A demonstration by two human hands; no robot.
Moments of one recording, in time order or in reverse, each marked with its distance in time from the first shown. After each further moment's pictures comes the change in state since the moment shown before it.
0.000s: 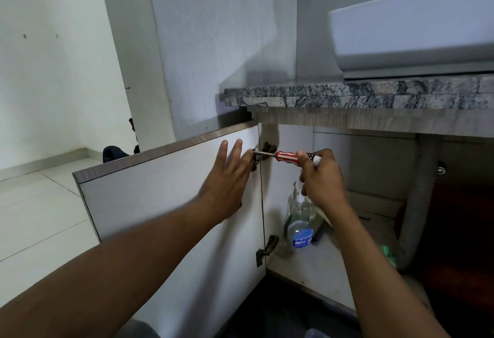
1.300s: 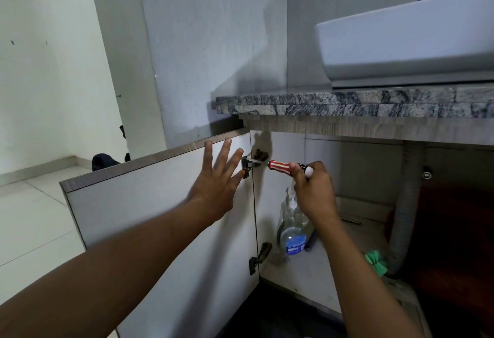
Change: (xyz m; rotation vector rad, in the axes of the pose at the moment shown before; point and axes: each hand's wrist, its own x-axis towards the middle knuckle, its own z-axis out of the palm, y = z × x) left_hand 0.004 -0.010 -0.014 -0.019 -0.074 -0.021; right_hand -0.005 0.010 0.003 -0.087 0.078 0.015
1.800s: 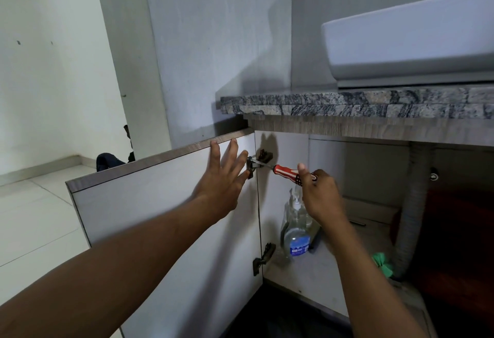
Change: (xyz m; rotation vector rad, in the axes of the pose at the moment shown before) left_hand 0.005 -0.003 -0.002 0.045 0.004 0.034; right_hand 0.001 0.010 0.000 -0.126 -0.067 0.028
